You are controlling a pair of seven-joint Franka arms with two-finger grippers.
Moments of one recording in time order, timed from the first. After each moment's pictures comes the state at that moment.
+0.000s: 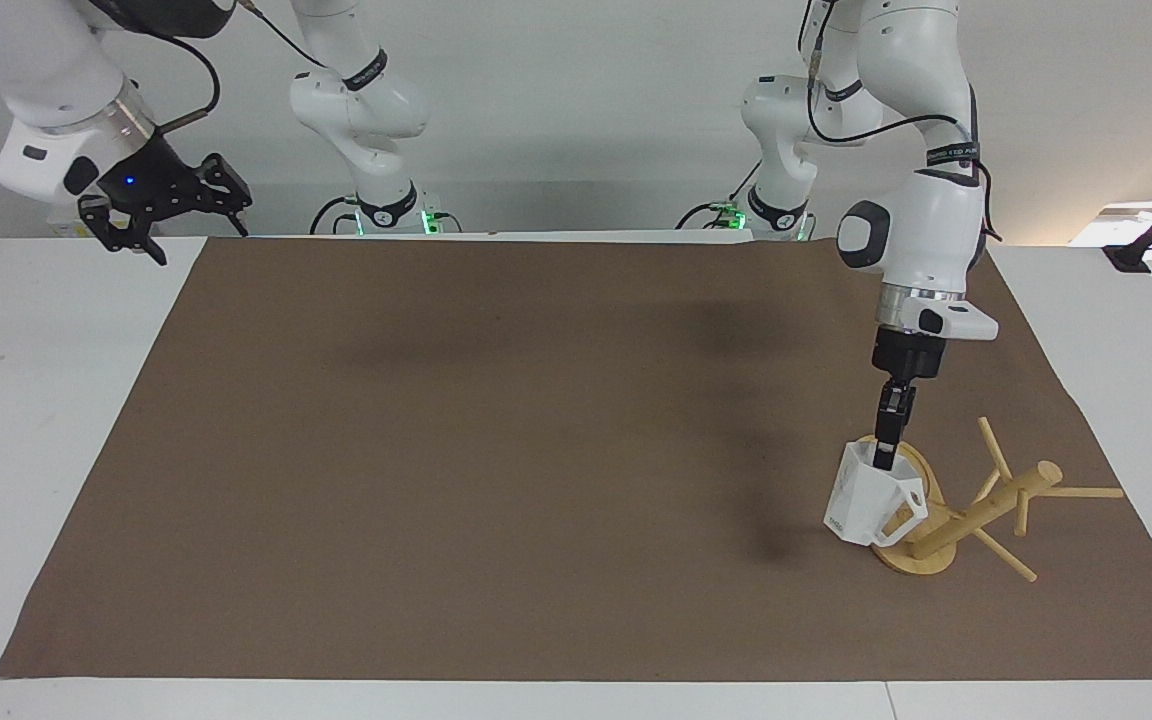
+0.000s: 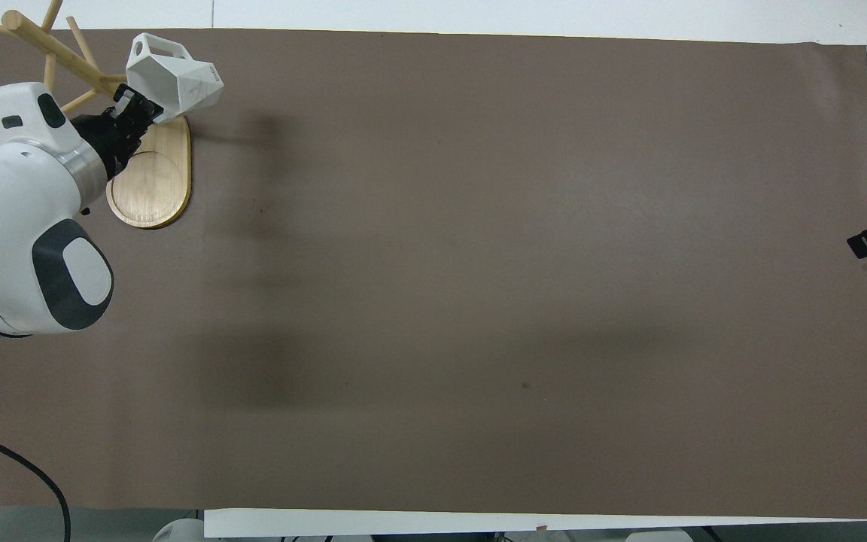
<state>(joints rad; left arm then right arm) -0.36 0.10 0.15 -2.17 -0.24 3.01 -0.83 -0.04 0.03 -0.02 -1.41 -0.04 1.30 -0.40</state>
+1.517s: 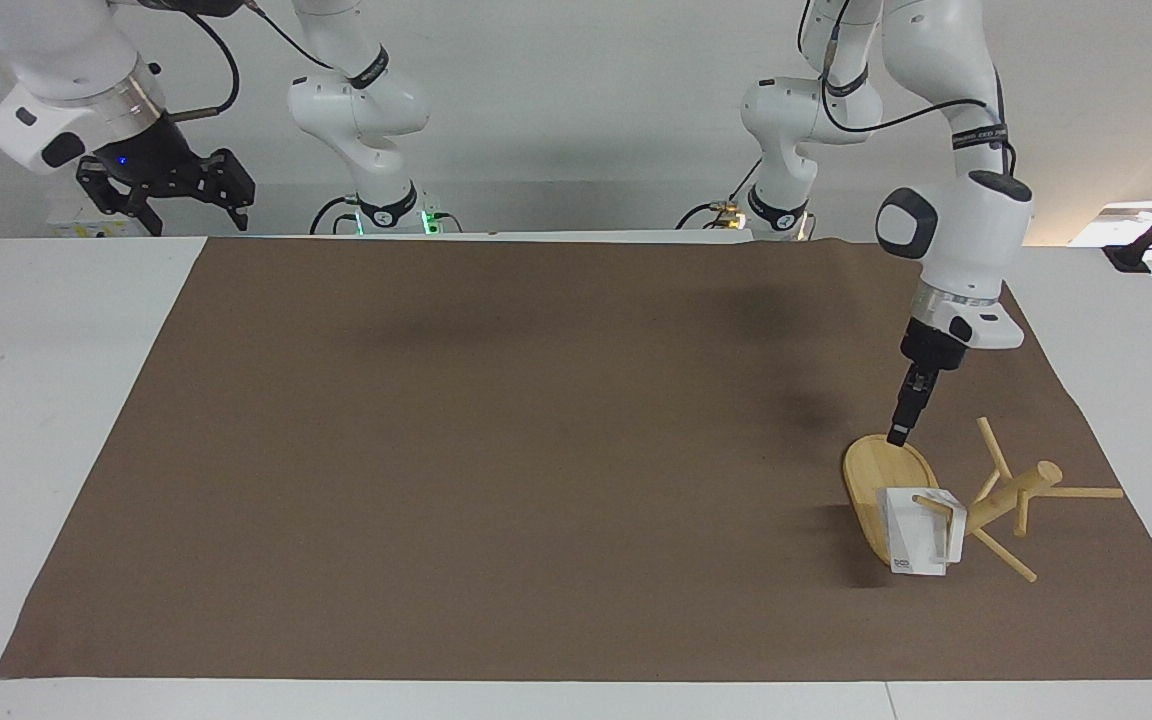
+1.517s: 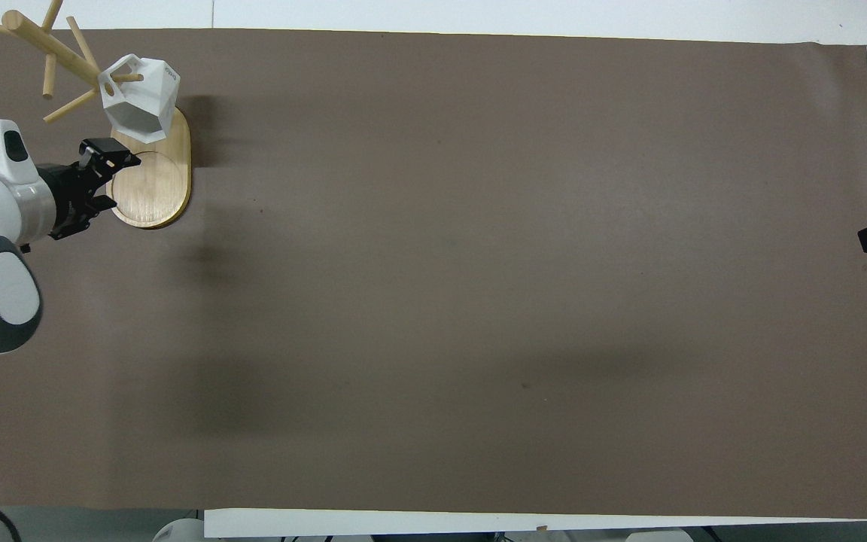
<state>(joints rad) -0.24 -0.05 0.16 -2.21 -0.19 2.49 -0.64 0.02 0.03 -0.09 -1.40 -0.06 1.28 -0.19</state>
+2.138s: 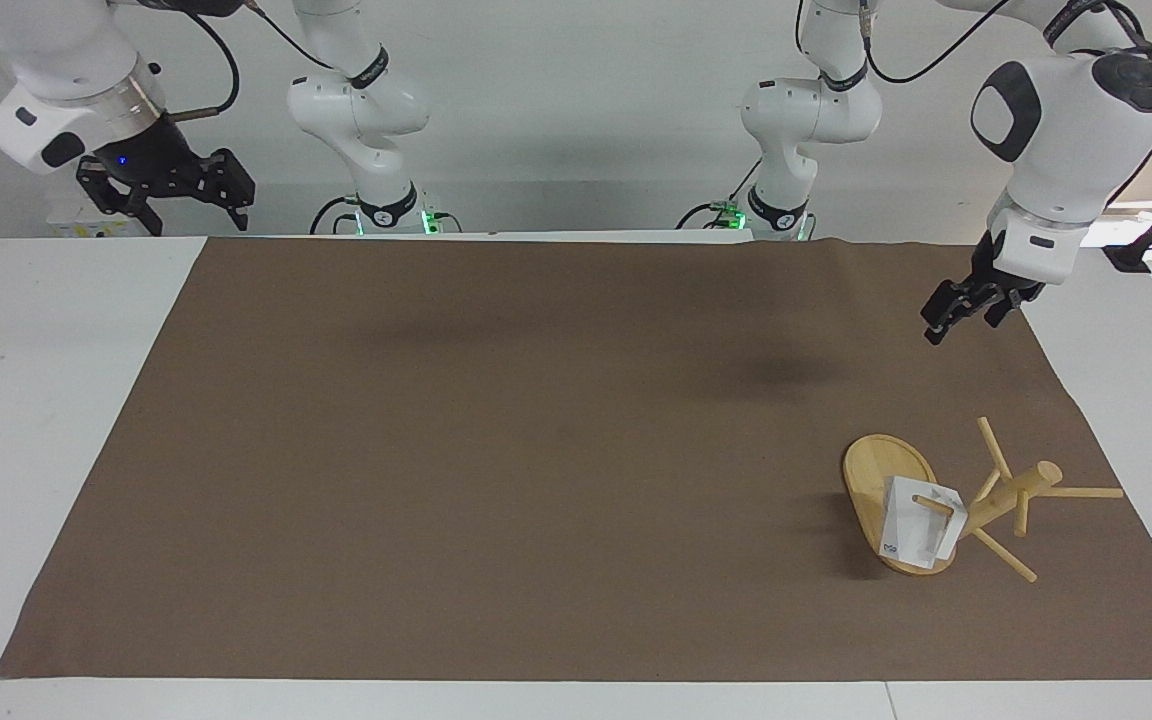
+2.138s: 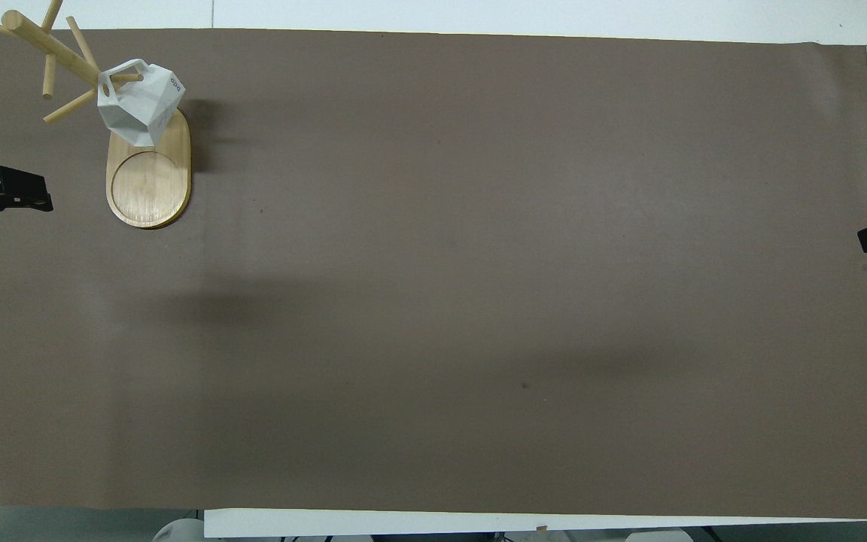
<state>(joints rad) -0.19 -0.07 0.16 -1.85 0.06 1.83 -0.13 0.02 0.03 -0.09 -1.40 -0.06 1.28 -0.19</state>
